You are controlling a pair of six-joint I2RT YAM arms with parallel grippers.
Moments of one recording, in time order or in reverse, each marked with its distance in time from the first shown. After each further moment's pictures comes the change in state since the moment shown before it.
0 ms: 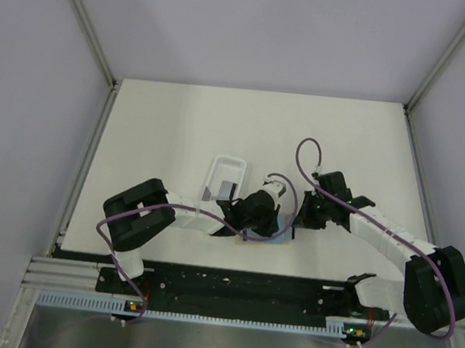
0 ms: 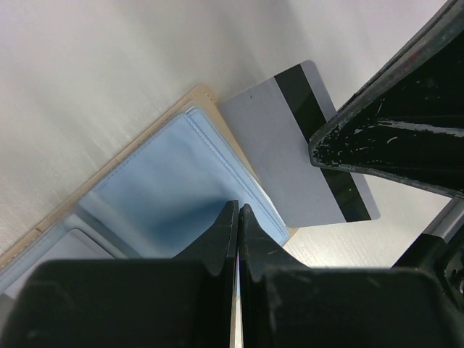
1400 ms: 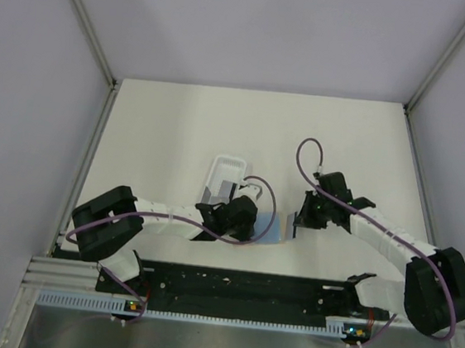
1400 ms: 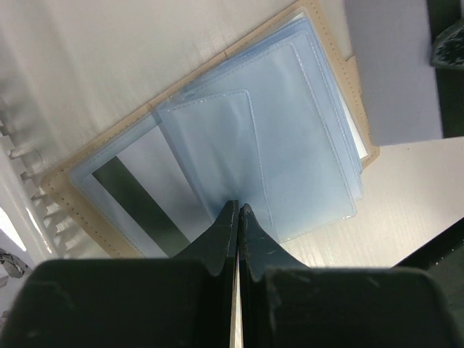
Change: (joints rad) left arm 0.002 -0.212 -0.149 -0.214 -0.114 -0.088; right arm -0.001 0.015 -0.012 0.024 0.034 -0.002
